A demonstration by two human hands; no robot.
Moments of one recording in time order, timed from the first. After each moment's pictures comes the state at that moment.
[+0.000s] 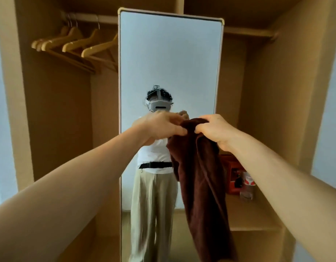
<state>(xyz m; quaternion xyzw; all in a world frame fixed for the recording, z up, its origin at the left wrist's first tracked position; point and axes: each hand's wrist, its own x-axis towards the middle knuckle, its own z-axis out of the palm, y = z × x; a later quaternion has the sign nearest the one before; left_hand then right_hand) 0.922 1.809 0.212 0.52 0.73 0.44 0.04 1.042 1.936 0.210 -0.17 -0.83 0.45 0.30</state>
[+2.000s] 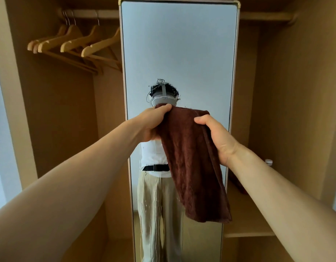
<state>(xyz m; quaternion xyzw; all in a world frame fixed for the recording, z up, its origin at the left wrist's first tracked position) 0.868 1.803 0.229 0.30 0.67 0.65 0.20 0.992 1.930 0.185 -0.05 -0.65 0.72 0.22</state>
